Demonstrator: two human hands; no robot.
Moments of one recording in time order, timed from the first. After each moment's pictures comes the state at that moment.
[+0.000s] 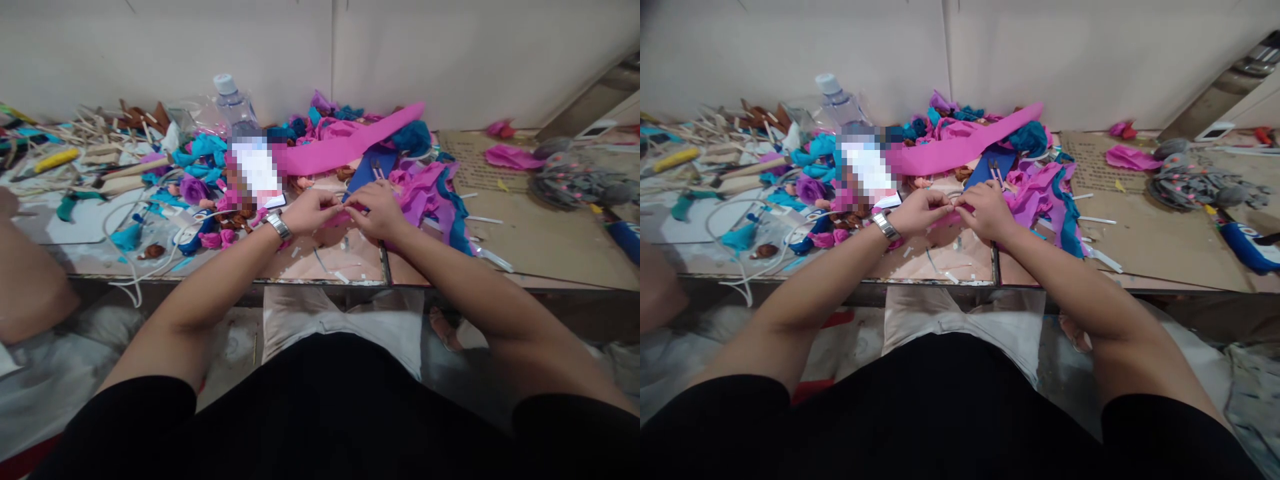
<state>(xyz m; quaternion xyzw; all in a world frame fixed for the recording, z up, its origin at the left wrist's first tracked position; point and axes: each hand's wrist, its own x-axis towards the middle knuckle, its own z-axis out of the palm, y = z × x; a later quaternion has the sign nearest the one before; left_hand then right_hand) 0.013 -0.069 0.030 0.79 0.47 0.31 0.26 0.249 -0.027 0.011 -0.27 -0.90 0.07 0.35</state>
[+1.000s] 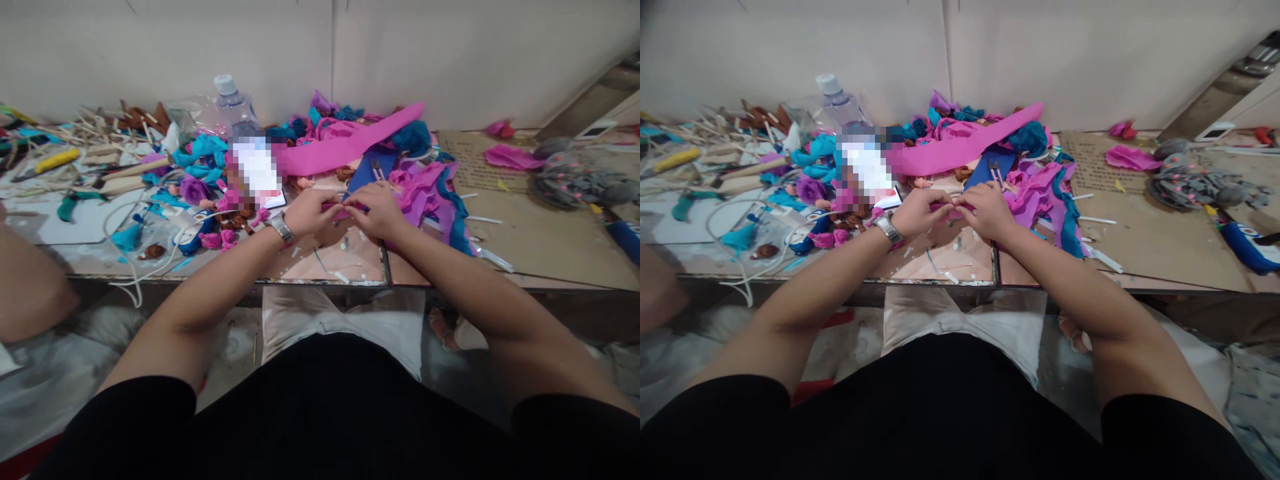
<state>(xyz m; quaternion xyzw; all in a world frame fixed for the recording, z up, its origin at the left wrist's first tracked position) 0.014 -0.072 0.032 0.82 0.46 0.30 0.15 0.251 -0.024 0.010 -0.28 -0.90 0.07 0.33</state>
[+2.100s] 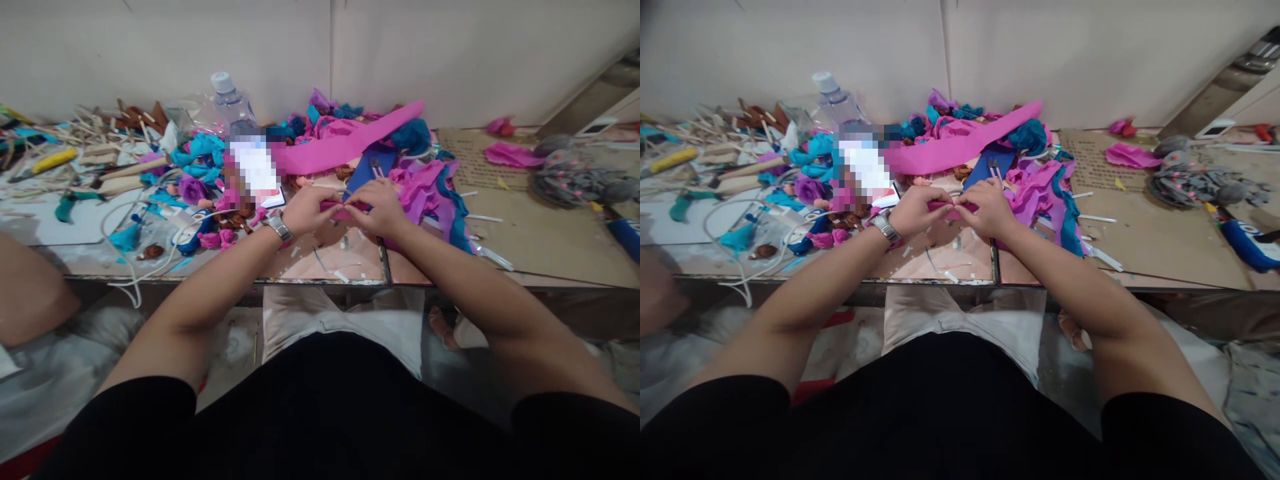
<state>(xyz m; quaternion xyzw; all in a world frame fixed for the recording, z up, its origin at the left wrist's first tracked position) 0.012 -0.072 0.034 0.83 0.44 0.32 0.14 0.251 -0.022 0.009 -0.27 -0.89 0.08 0.36</state>
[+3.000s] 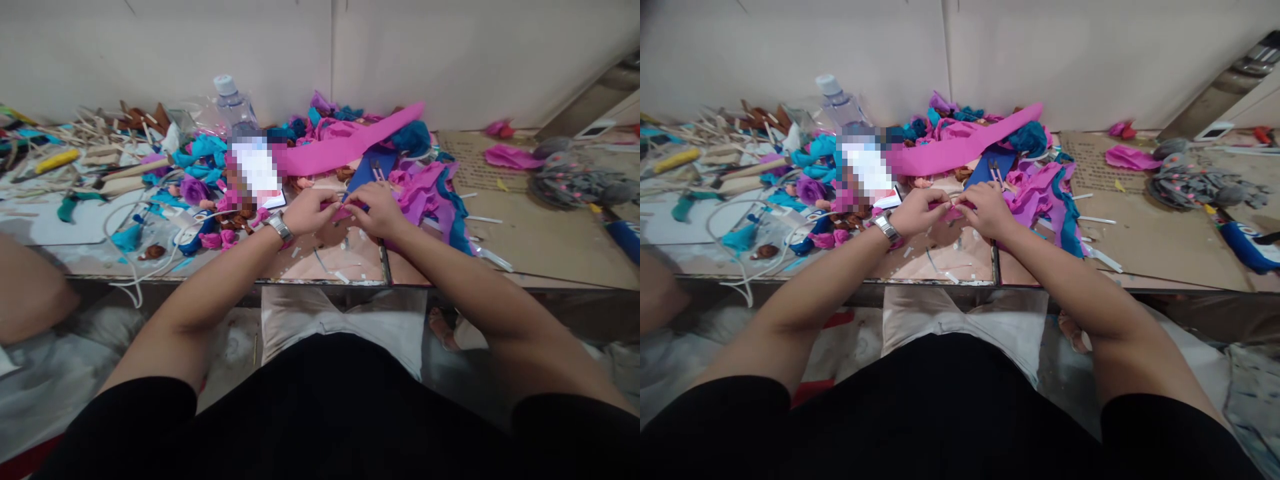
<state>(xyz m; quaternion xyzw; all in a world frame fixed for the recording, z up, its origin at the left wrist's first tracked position) 0.014 -0.072 0.034 0.81 0.46 0.31 0.17 0.251 -0.021 0.013 -0.29 -0.90 0.09 0.31</state>
